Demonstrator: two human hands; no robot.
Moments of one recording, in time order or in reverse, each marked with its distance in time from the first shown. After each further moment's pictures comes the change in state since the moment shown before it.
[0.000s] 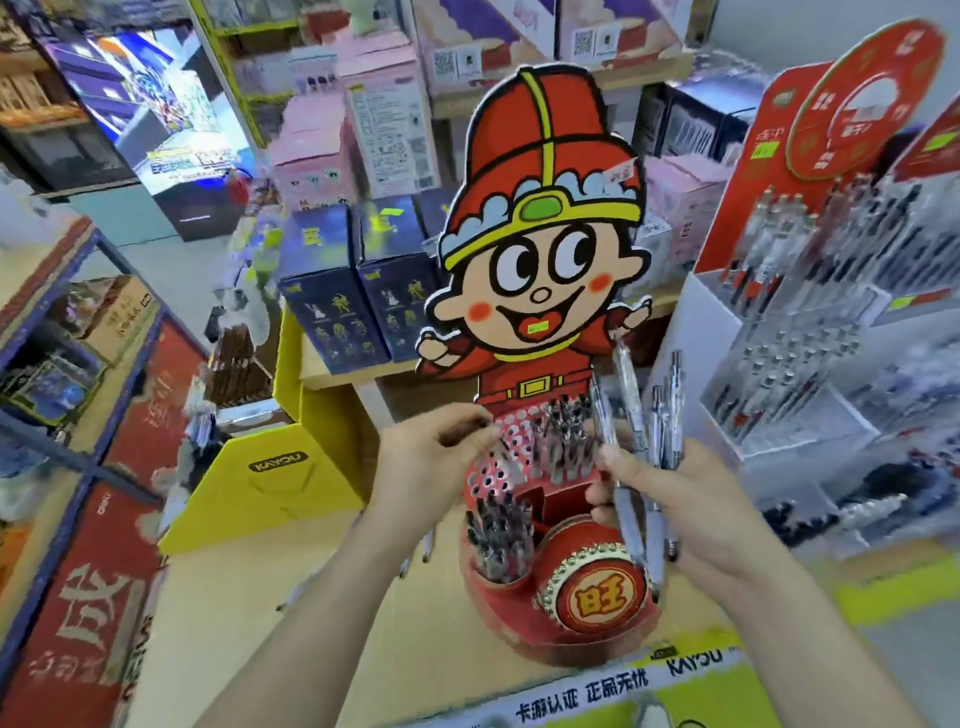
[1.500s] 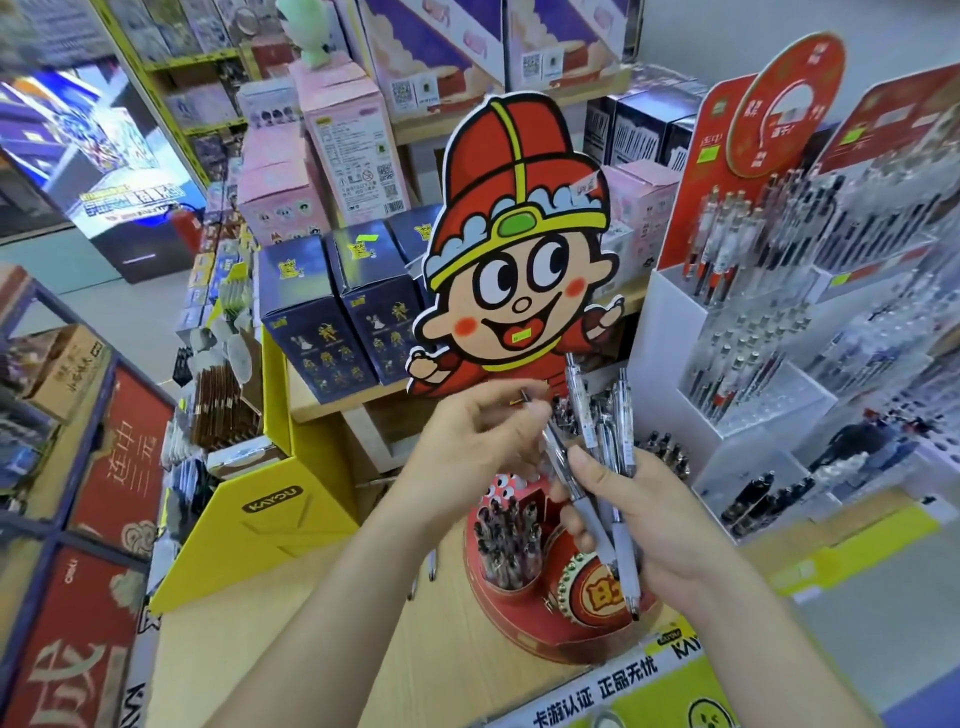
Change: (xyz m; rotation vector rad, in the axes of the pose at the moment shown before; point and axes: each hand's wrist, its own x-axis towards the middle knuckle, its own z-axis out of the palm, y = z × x) left_hand 0.012 0.062 -0.024 -0.490 -0.484 -0.257; right_hand -0.012 0.015 0.038 0.111 -0.030 0.024
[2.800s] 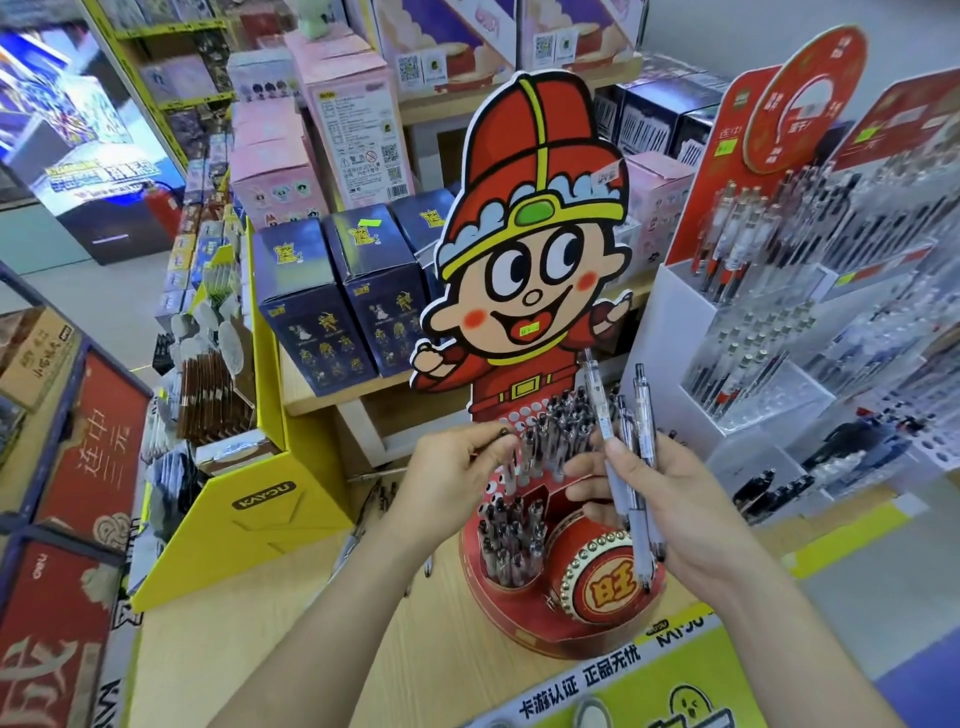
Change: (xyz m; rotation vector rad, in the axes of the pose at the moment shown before) left_hand 0.025 -0.082 -0.025 0.547 0.096 0.253; right_hand 0.008 0.002 -0.012 -0.091 0.175 -0.068
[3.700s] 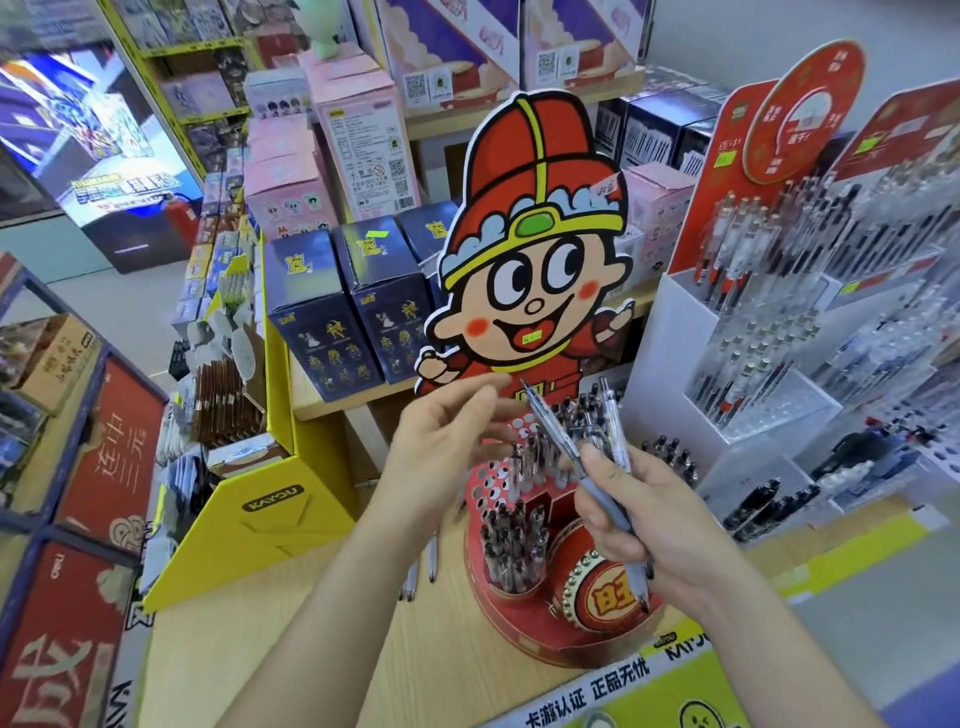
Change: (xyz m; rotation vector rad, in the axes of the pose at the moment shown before) left_hand -0.003 0.058 -0.031 -0.609 0.087 -0.271; right_hand -0.003 0.000 0.008 0.018 -0.180 0.059
